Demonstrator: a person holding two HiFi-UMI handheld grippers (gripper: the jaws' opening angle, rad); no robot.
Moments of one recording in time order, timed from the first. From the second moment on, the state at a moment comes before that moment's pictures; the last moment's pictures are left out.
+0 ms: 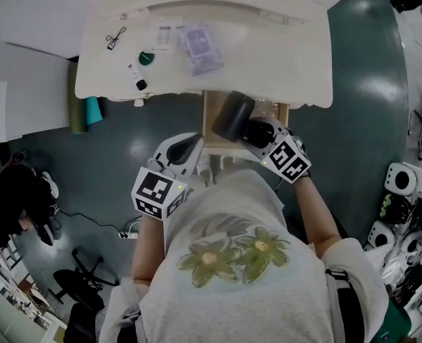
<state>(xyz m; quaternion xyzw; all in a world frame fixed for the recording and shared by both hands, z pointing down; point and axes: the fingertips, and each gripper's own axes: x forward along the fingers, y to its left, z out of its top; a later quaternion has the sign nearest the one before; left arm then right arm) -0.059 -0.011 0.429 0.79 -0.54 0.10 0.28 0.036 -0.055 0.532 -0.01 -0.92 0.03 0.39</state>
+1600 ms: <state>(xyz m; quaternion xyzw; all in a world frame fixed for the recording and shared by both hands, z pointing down) -0.059 -0.005 0.452 0.78 -0.53 0.11 0.31 0.035 -0.058 0.601 -0.05 -0.90 0.04 0.43</state>
